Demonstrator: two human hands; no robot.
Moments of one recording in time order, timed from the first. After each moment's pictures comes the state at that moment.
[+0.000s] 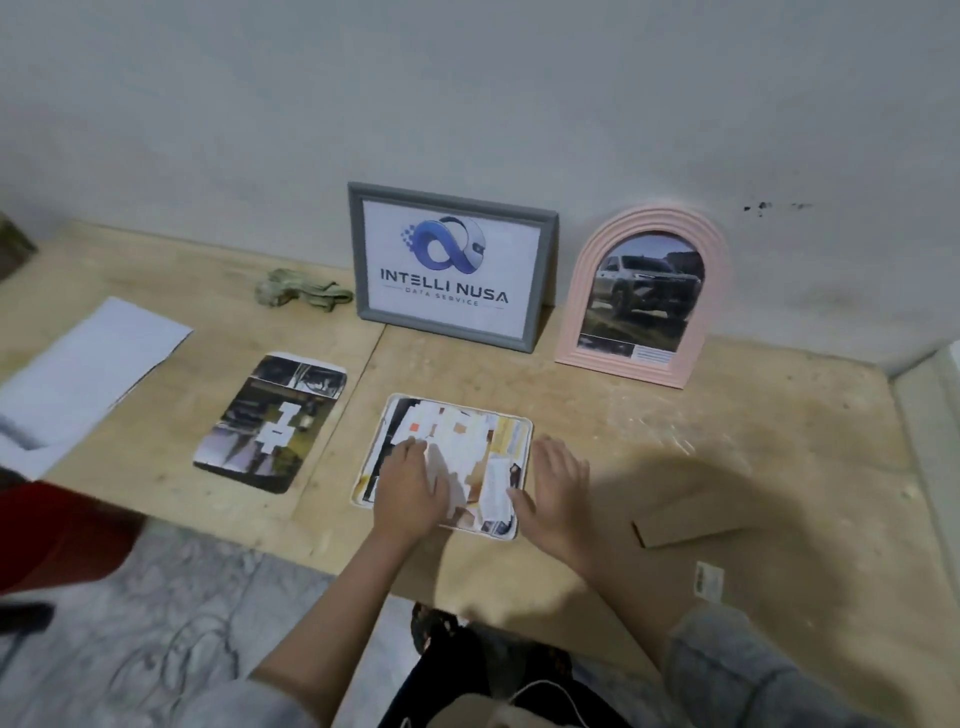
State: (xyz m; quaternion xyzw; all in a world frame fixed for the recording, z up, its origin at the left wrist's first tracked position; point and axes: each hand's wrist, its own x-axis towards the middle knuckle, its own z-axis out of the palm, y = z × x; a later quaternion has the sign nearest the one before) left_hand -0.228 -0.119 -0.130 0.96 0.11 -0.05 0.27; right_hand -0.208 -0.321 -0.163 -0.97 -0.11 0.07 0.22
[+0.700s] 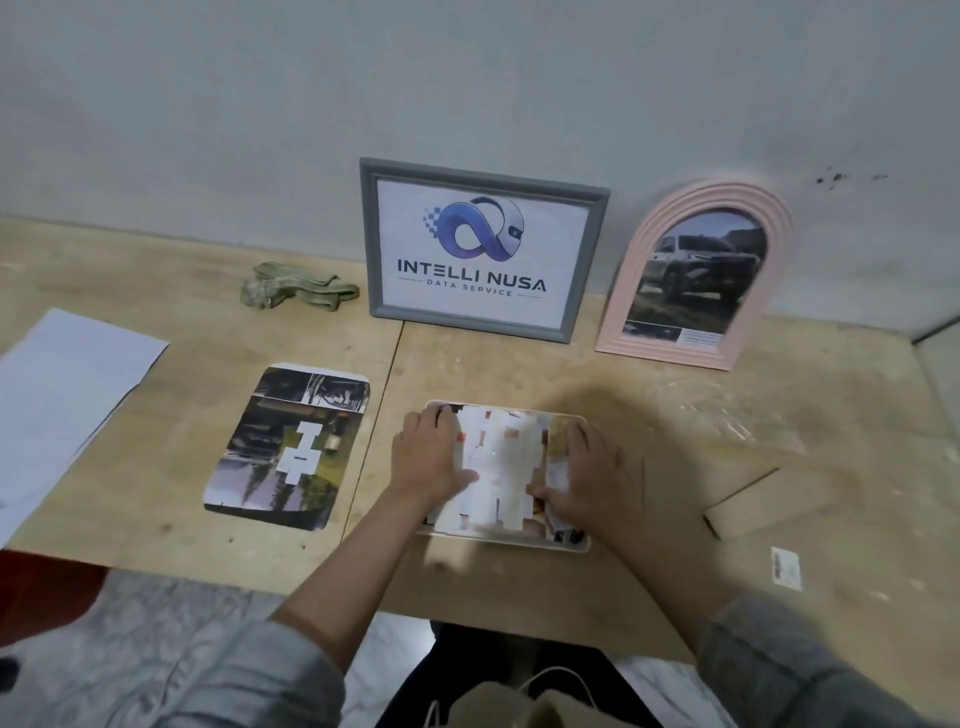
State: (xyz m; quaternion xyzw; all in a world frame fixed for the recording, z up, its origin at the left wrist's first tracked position) left_hand -0.152 -0.046 -0.149 0.98 -0.03 -0.13 0.12; right_hand -0.182 -0.262 -0.159 -0.98 -0.04 0.02 0.19
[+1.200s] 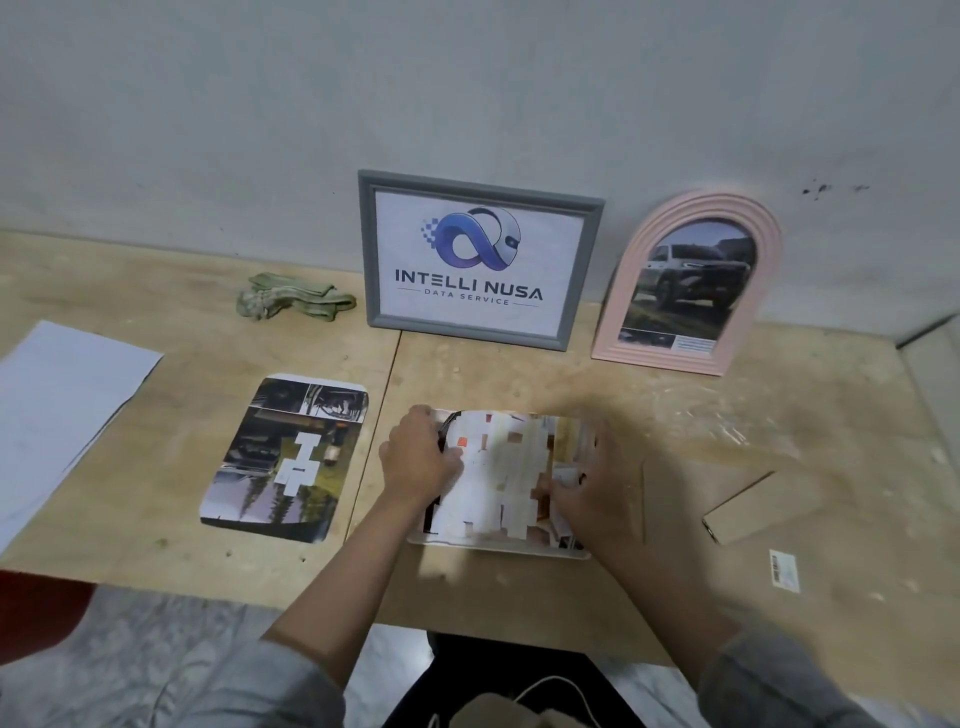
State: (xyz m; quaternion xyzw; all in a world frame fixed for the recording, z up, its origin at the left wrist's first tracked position) left_hand -0.146 -0.042 -0.134 0.94 0.12 -0.09 0.30; right_hand -0.195 -0.250 -0.154 -0.89 0.12 -0.02 0.44
